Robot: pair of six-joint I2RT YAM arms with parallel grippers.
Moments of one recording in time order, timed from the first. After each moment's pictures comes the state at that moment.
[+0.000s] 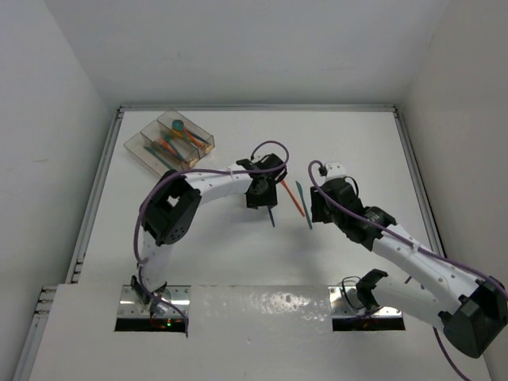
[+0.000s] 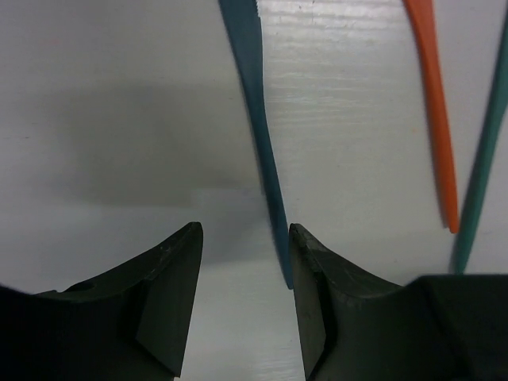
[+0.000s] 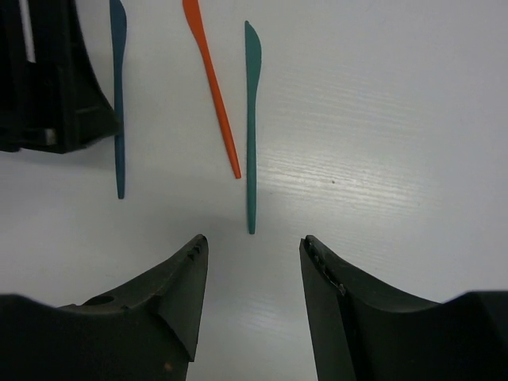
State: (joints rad) left arm -0.78 2.01 1.47 -0.66 -0.17 -0.84; right arm 0.63 0.96 0.65 -0.45 0.33 0.31
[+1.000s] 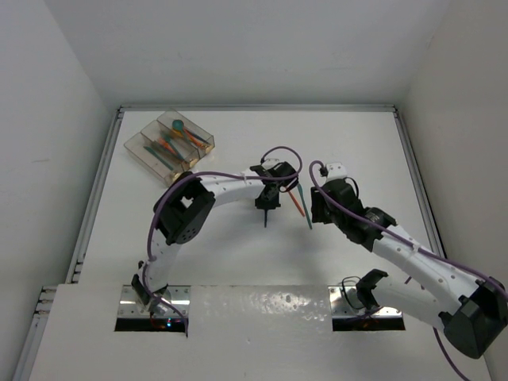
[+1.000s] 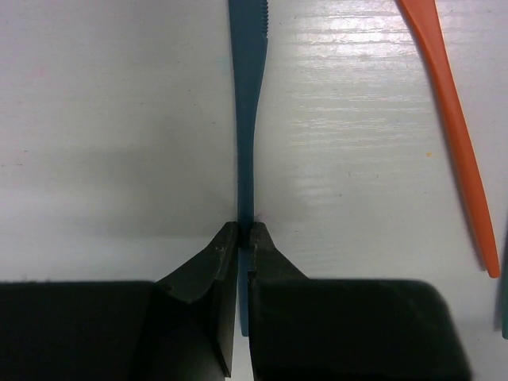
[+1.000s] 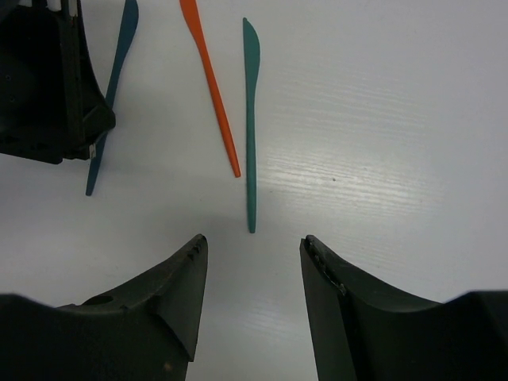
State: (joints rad) left arm -0.85 2.14 1.56 -0.69 -0.33 -0.80; right arm 0.63 0.95 0.64 -0.44 0.34 0.33
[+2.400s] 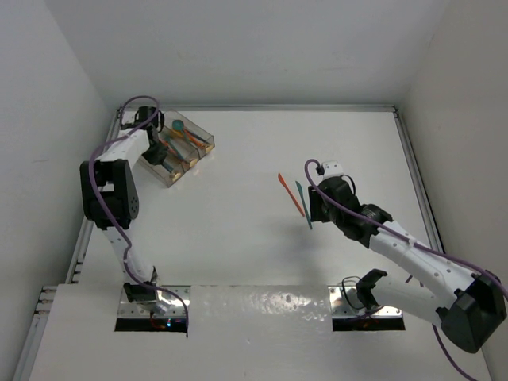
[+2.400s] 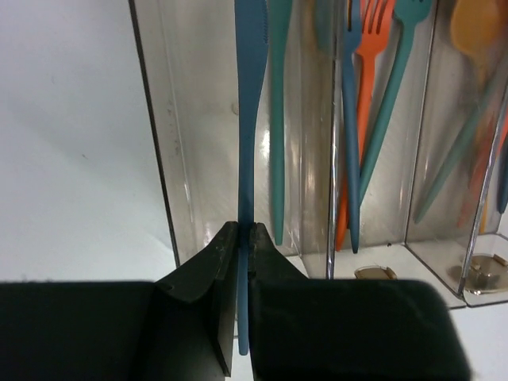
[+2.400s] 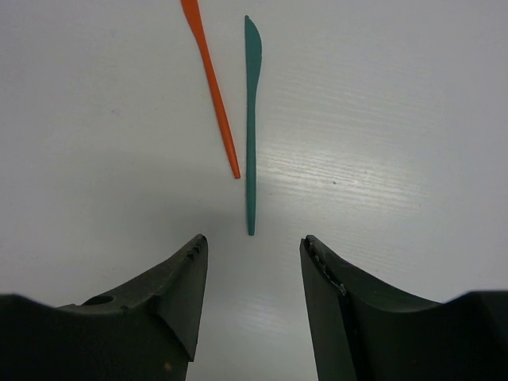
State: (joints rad) left arm 0.06 1.95 1.51 -0.67 -0.28 -0.75; right arm 0.63 1.00 0.66 -0.44 0.33 0.31
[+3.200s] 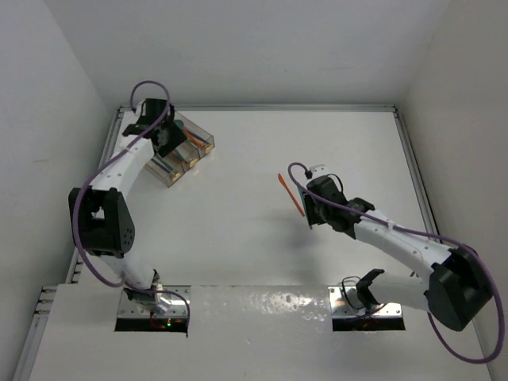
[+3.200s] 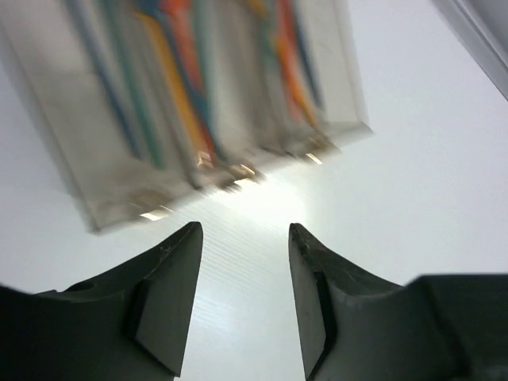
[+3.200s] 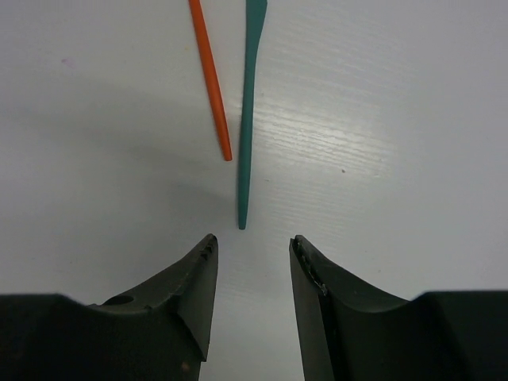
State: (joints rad) left arm -0.05 1.68 1.41 -0.59 -0.18 -0.73; right arm 0.62 1.16 0.66 -0.42 0.32 0.26
